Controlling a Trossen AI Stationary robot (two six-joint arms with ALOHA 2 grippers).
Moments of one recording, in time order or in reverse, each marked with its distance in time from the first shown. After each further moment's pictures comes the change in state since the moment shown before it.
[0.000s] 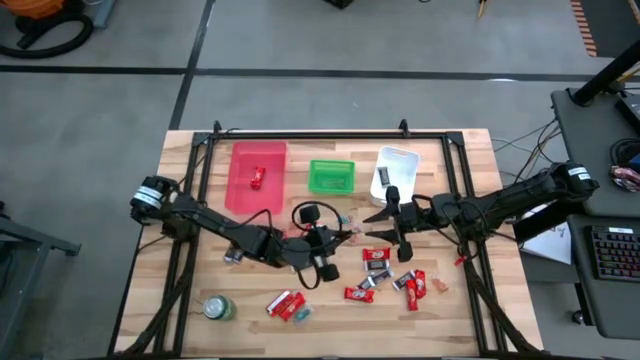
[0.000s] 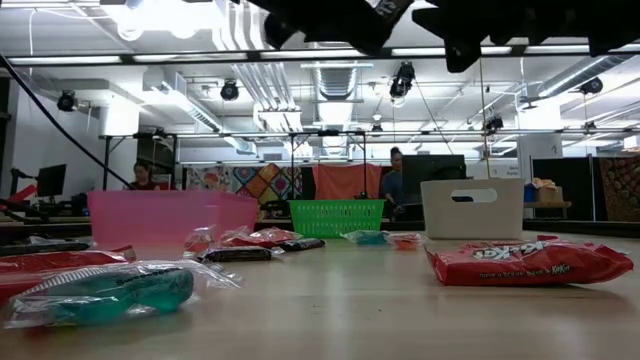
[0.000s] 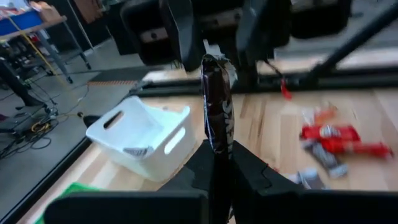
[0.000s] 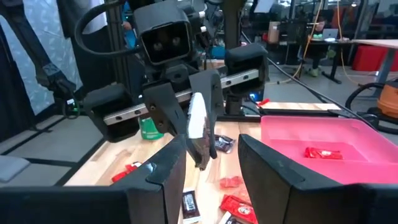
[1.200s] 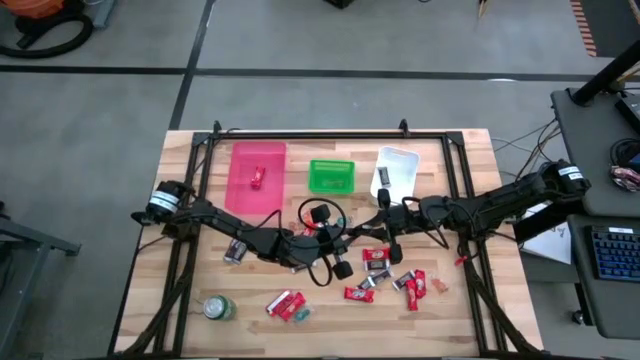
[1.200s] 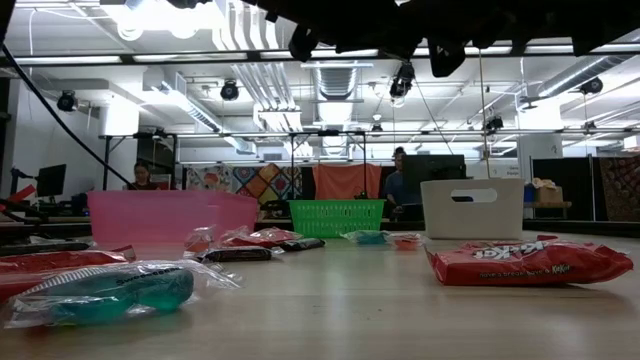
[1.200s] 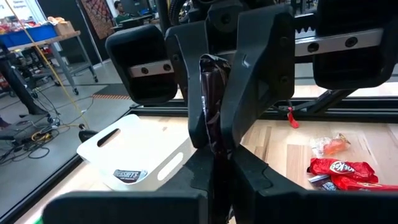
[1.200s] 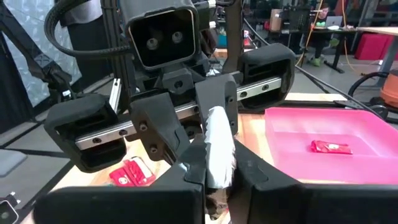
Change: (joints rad) left arm 0.030 0.115 0.049 0.189 0.000 0.036; right arm 0.000 0.118 0.066 0.006 -0.001 0.016
